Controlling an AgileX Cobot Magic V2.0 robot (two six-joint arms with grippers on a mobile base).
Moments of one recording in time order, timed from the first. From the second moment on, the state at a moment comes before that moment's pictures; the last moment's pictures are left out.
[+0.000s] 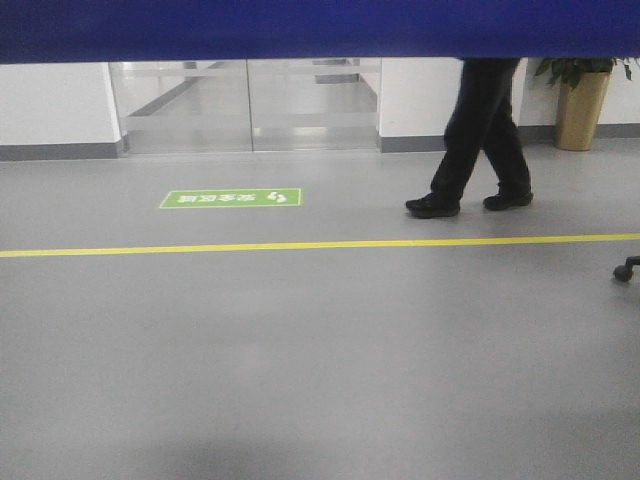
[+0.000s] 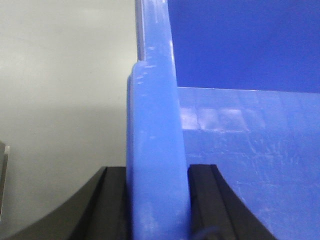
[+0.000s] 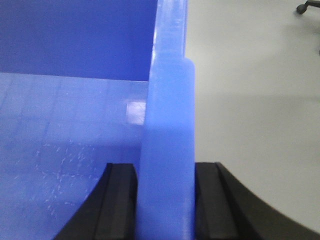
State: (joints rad) left arm -0.23 1.25 -1.64 0.10 1.18 -0.31; right arm 0.24 1.18 -1.59 -0.03 1.22 0.09
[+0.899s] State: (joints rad) left arm -0.23 1.25 -1.64 0.11 1.18 -0.31; right arm 0.24 1.18 -1.59 -0.03 1.17 0.09
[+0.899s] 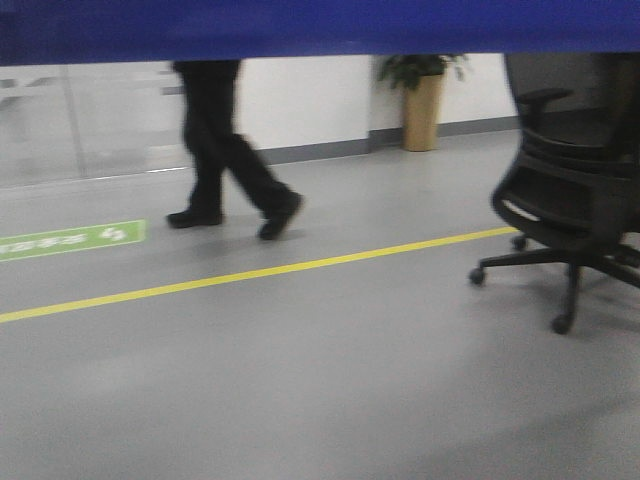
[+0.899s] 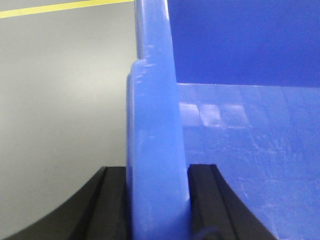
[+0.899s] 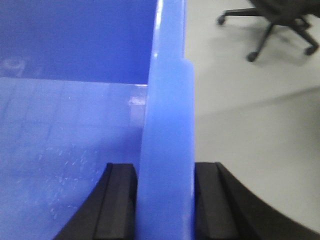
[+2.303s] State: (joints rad) left arm -0.23 1.25 -1.64 0.11 1.17 -0.31; right arm 0.24 1.18 -1.59 -0.03 1.17 0.08
